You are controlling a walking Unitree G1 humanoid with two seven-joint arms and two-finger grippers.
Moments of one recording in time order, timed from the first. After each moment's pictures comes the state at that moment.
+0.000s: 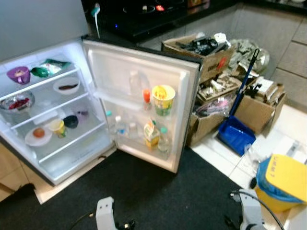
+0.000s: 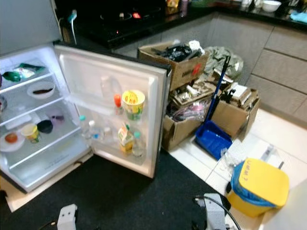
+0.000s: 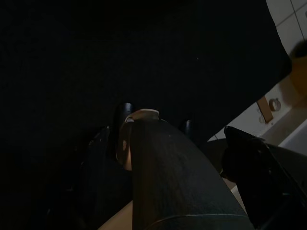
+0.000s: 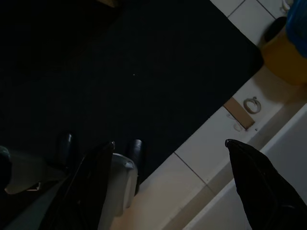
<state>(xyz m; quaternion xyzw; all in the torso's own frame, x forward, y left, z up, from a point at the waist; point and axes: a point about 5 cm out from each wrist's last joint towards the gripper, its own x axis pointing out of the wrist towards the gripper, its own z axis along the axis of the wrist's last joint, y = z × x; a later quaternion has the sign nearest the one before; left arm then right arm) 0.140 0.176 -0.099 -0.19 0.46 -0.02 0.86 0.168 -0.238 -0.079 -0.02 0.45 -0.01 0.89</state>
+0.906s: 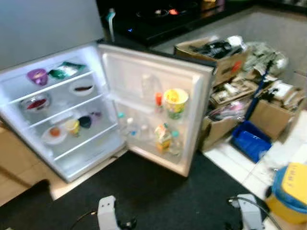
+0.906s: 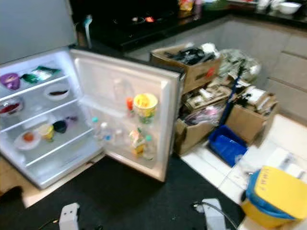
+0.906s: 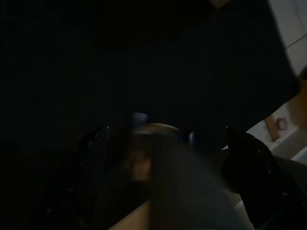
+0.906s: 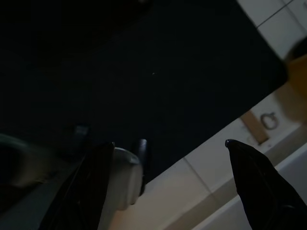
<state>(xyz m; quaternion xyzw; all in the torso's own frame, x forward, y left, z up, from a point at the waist) 0.151 0.171 -0.095 -0.19 0.45 -0.03 0.87 0.157 -0.240 -0.083 -0.04 0.47 0.00 0.88</state>
